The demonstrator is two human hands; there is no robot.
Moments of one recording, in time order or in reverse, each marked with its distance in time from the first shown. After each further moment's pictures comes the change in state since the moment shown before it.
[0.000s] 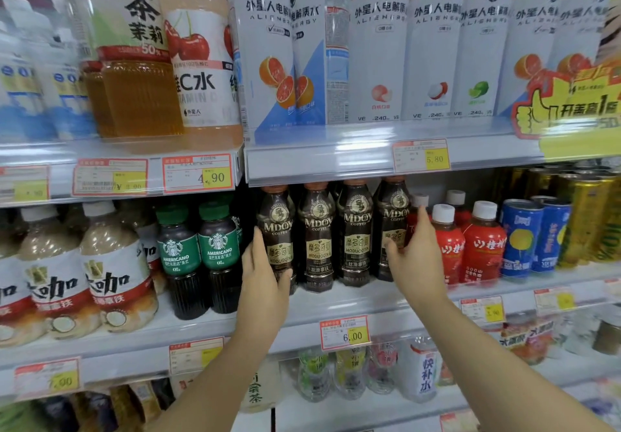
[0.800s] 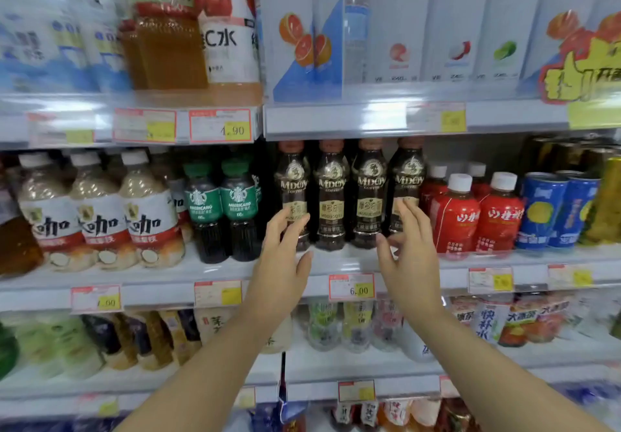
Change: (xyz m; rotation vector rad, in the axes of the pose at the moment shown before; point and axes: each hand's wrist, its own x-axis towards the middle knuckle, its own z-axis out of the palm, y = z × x) left_hand -0.043 0.010 -0.013 0.185 -0.069 0.267; right_hand -0.064 -0.007 -0.005 0.036 -0.050 -0.249
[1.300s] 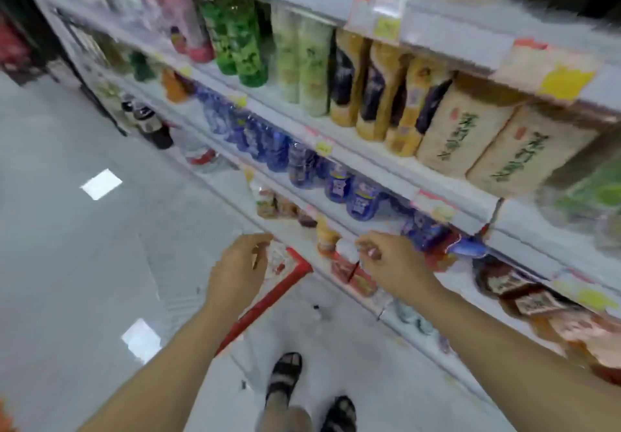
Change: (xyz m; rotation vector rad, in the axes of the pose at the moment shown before) left_hand -0.392 -0.149 -0.094 0.228 0.103 -1.118; right_hand -0.280 -0.057 0.193 0.128 -1.347 -0.147
